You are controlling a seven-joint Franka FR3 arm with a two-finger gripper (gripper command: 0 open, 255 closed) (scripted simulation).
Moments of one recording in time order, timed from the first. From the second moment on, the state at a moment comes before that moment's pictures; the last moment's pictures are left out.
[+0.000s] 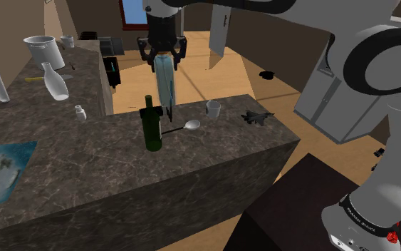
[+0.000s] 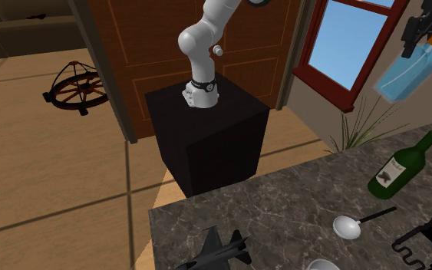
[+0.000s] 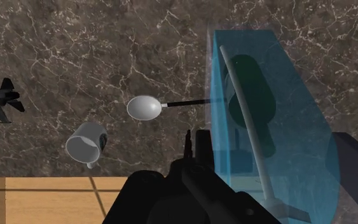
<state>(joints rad) 0.43 0.62 0.17 -0.88 -0.26 1.57 0.90</state>
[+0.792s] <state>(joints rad) 0.41 0.56 0.17 -1.15 -0.26 1.77 0.94</state>
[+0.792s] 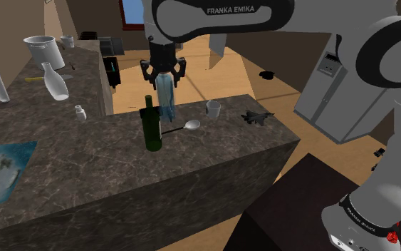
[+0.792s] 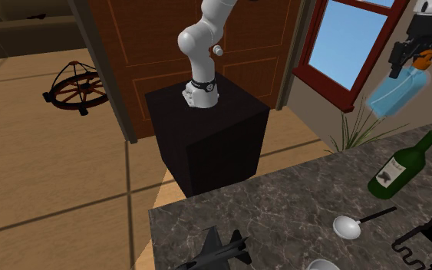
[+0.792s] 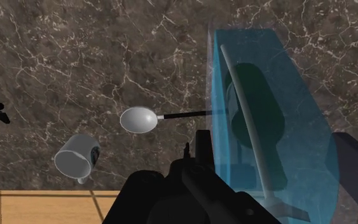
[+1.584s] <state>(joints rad) 0.40 0.56 0.17 -1.30 -0.27 1.92 0.97</state>
